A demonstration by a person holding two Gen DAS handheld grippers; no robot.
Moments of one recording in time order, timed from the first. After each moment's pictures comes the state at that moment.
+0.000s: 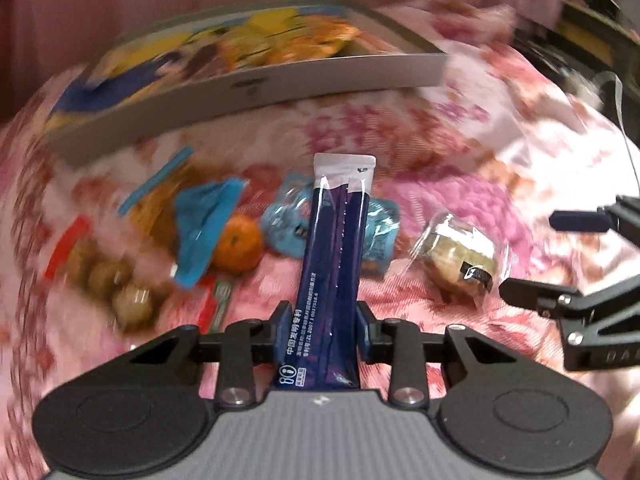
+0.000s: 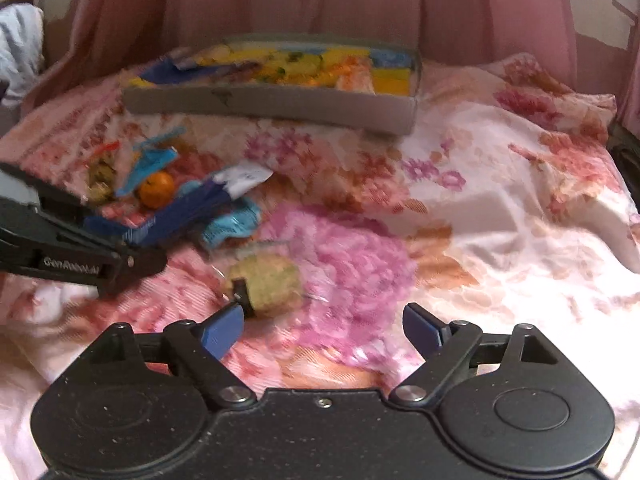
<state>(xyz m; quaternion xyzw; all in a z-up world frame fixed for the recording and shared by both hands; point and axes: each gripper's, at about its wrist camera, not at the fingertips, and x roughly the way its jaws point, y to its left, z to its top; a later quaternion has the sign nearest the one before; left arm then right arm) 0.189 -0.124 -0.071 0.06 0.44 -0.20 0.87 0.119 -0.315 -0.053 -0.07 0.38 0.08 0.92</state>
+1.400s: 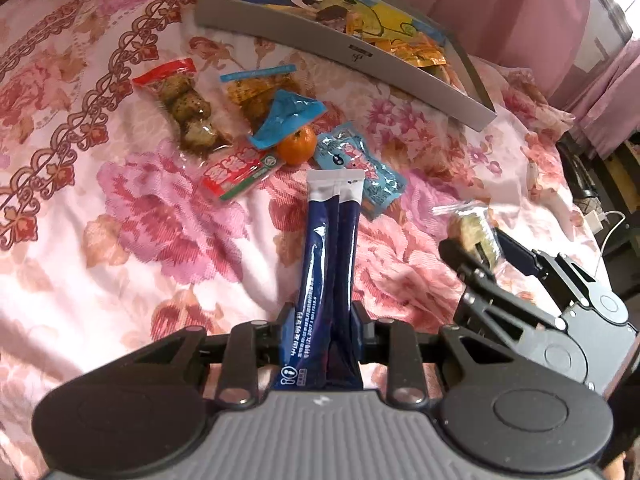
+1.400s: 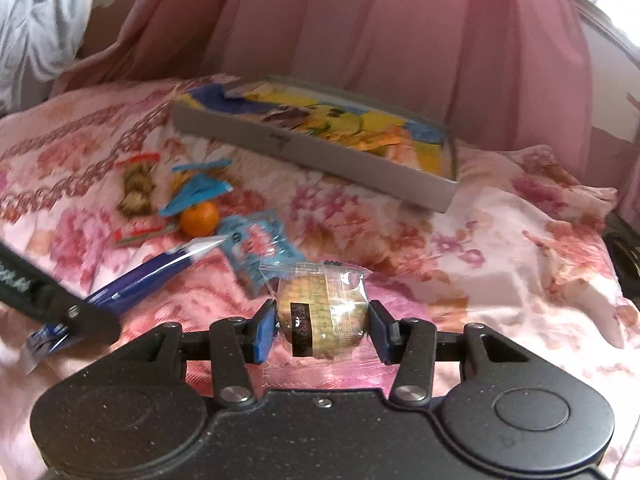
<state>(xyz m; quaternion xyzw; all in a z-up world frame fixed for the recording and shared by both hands) 0.124 -0.074 -0.054 -0.18 0.50 -0.13 0.84 0.097 -0.270 -0.046 -0.15 0.30 0.08 0.94</state>
